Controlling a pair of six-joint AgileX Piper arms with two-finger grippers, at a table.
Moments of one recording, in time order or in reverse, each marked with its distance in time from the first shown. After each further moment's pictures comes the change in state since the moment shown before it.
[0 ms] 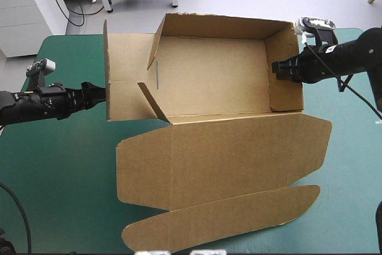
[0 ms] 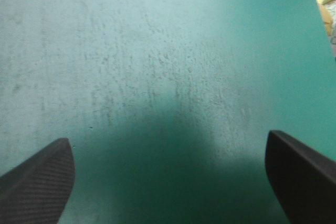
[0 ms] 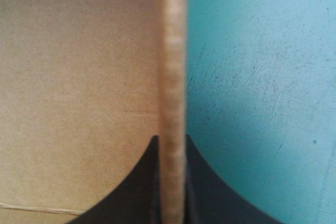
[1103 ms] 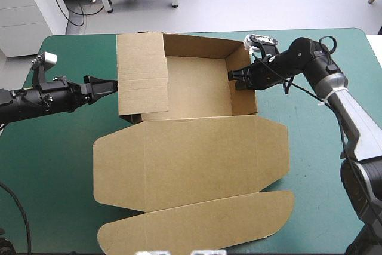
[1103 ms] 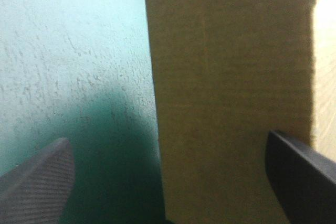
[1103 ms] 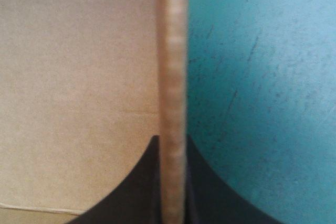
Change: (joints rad) left arm 0.000 0.000 0.000 -0.214 0.072 0.117; right arm 0.220 0.276 0.000 0.001 -0.197 0.066
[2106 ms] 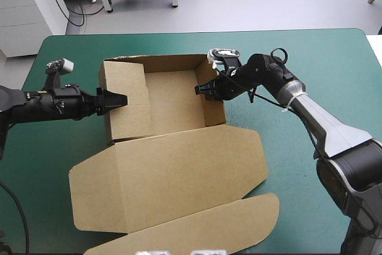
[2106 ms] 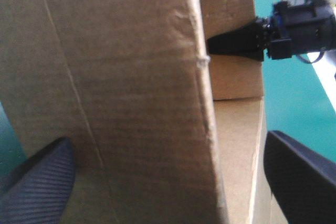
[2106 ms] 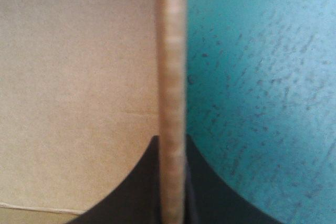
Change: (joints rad) left arm -0.096 0.000 0.000 0.162 -0.011 -0.022; right arm 0.208 0.097 0.000 -0.035 -0.170 0.041
